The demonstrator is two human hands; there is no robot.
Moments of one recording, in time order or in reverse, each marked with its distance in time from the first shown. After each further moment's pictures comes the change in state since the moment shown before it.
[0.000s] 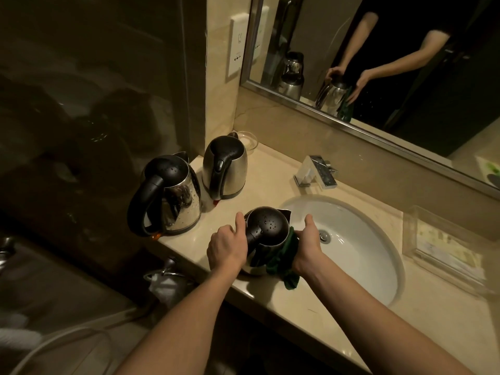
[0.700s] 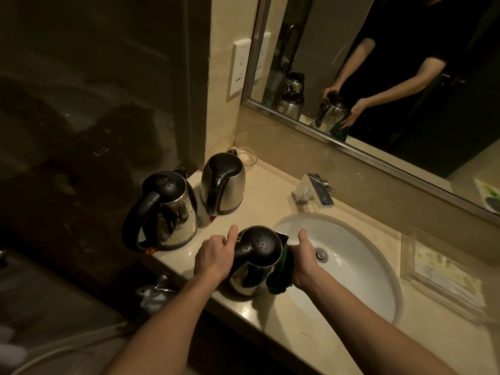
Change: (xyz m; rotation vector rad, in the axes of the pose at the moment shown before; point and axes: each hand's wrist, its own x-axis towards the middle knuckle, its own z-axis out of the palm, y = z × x) left_hand 0.022 -0.003 -0.014 0.056 -0.110 0.074; right_hand 0.011 -0.017 -0.004 -0.146 -0.065 0.016
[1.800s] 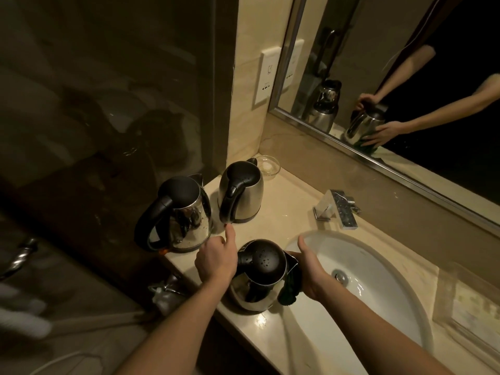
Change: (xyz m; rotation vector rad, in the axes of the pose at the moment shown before) left_hand 0.015 0.014 0.010 -0.069 0.415 -0.203; right_hand 0.041 -0.031 -0.011 -0.458 -0.275 -0.040
